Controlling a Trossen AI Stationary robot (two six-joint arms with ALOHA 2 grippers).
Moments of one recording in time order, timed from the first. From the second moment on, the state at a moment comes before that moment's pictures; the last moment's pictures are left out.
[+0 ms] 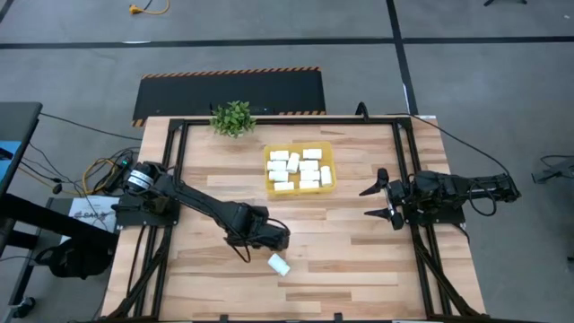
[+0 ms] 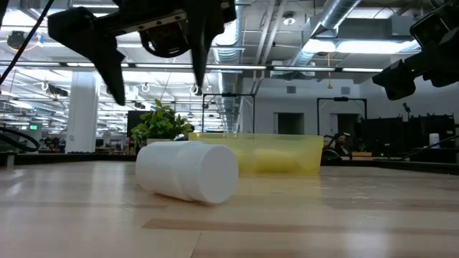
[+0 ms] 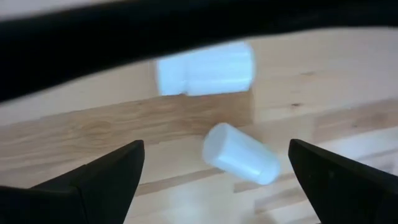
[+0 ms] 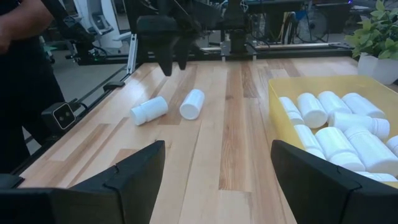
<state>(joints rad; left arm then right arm) -0.35 1.85 1.47 -0.93 -0.03 -1.81 0.11 0.03 0.10 -0.28 -0.08 0.03</state>
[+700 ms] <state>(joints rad) -0.32 1.90 1.47 -0.95 -0.05 -1.86 0.11 0.03 0.10 -0.28 -0.08 0.03</state>
